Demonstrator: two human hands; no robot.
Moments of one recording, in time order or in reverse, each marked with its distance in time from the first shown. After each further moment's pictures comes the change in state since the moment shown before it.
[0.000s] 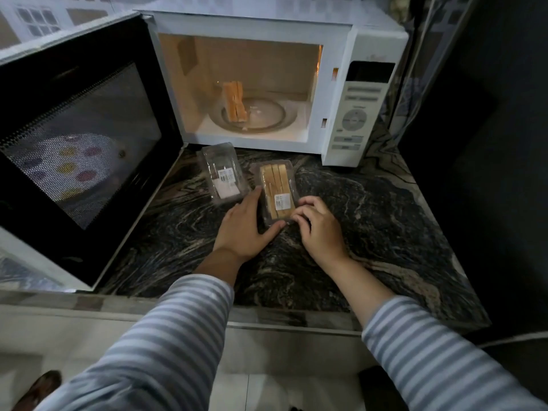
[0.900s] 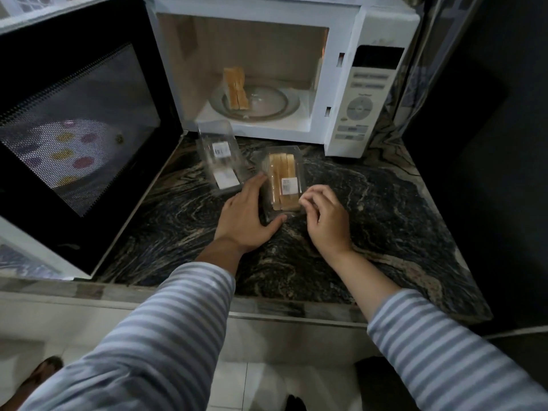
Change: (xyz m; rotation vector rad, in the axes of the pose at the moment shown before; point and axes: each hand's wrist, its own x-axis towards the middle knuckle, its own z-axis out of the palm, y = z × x) left_hand 0.001 -0.005 0.004 -0.007 0.035 0.041; right_hand -0.001 0.002 0.000 0.024 0.172 -0.047
